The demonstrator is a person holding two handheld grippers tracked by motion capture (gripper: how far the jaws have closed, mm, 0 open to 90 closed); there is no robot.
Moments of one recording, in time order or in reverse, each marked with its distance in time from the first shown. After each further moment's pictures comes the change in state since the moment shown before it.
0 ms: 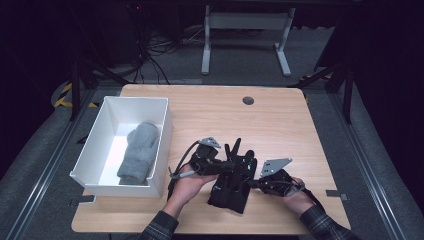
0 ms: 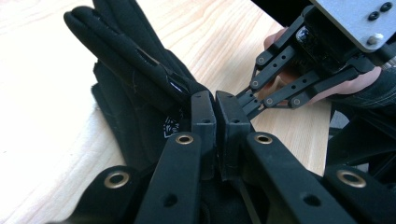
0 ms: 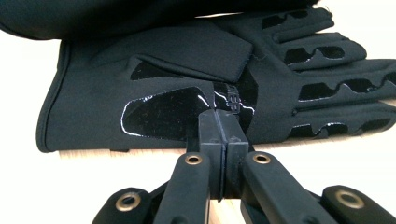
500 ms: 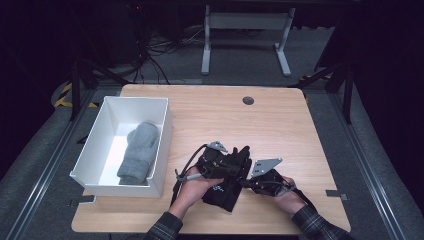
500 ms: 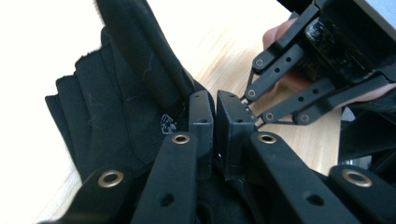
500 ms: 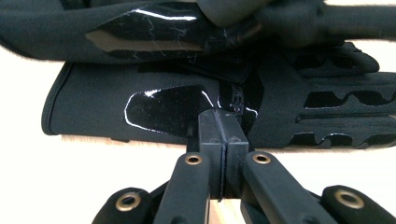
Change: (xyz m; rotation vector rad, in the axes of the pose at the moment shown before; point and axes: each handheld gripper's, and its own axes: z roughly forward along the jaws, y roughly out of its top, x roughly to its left) left arm -0.001 -0.003 0.023 0.024 0.005 0.000; right arm 0.008 0.014 0.015 -0.005 0.005 -0.014
